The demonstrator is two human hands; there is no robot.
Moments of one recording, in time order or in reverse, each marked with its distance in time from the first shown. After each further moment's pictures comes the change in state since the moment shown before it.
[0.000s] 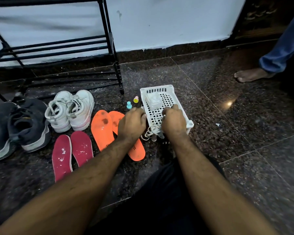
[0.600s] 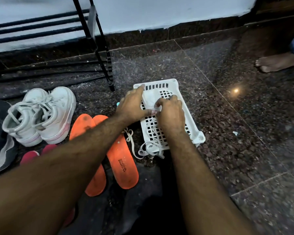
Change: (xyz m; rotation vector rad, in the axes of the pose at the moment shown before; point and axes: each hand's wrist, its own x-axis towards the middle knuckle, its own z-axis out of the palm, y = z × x) left_hand 0.135 -0.038 0.074 -0.031 -0.329 -0.025; right_hand 0.091 0.005 0.048 0.102 -0.061 0.015
